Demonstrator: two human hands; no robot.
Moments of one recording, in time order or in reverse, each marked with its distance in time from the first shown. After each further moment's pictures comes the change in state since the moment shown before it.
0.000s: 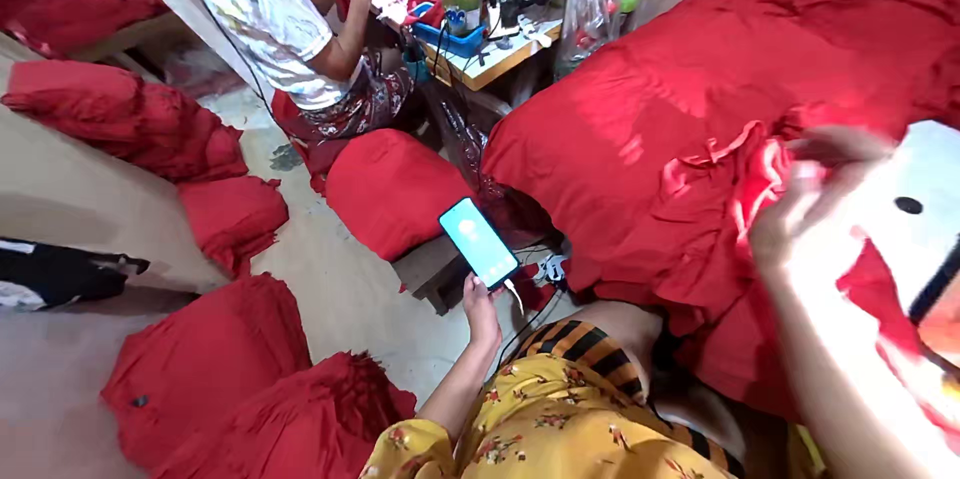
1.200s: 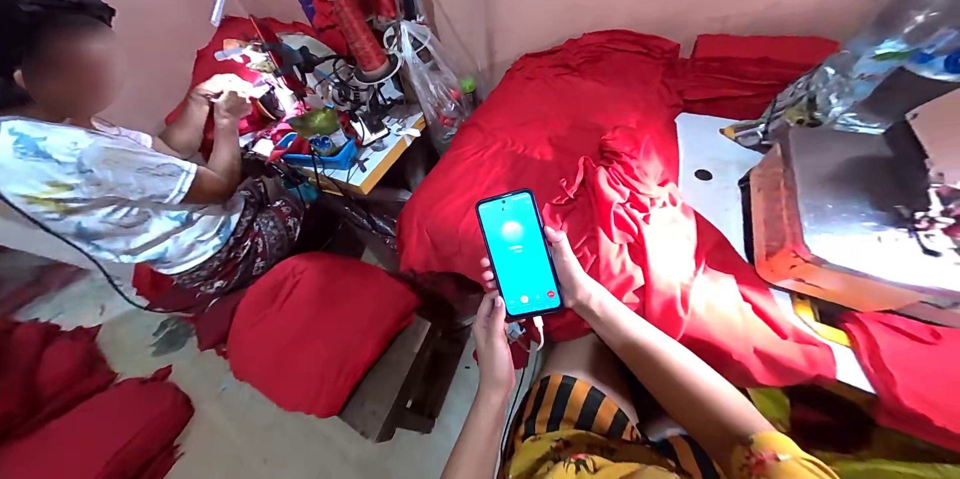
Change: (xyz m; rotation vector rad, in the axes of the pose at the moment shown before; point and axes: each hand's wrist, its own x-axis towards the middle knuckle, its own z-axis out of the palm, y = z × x) left_hand -0.020 0.040 0.111 0.064 -0.704 0.183; right_hand -0.020 -0.013 0.106 1.909 -0.811 0.539
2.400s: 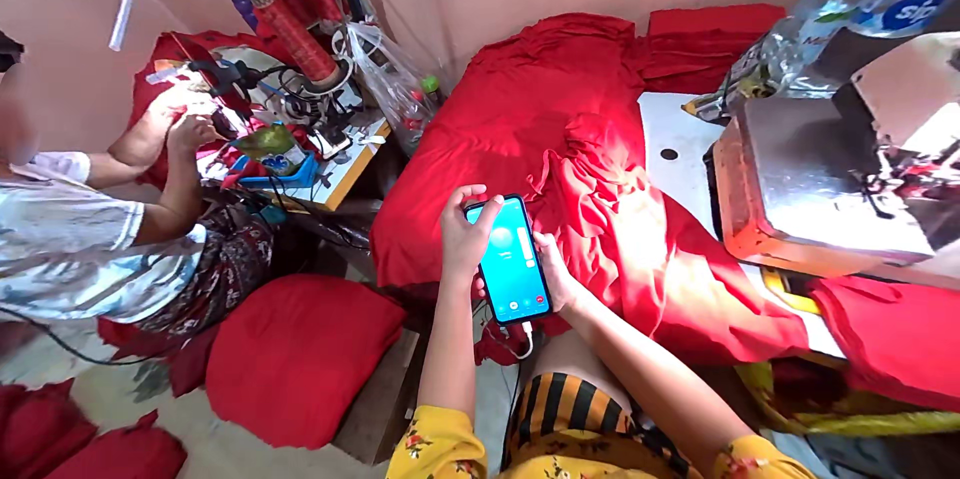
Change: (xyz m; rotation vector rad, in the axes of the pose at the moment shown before) left_hand 0.117 0.076 0.071 0.499 -0.222 0.102; right_hand -0.019 0.006 -0.017 0.046 0.044 -0.161
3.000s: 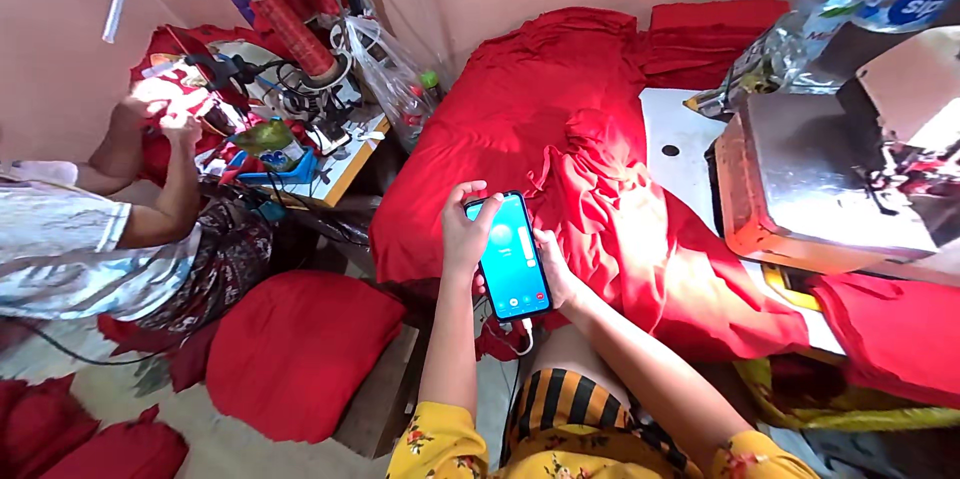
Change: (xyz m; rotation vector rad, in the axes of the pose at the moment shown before) left_hand -0.001 -0.003 0.001 -0.056 -0.002 0.003; right_hand 0.001 0.000 -0.002 0.022 -0.034 -0.004
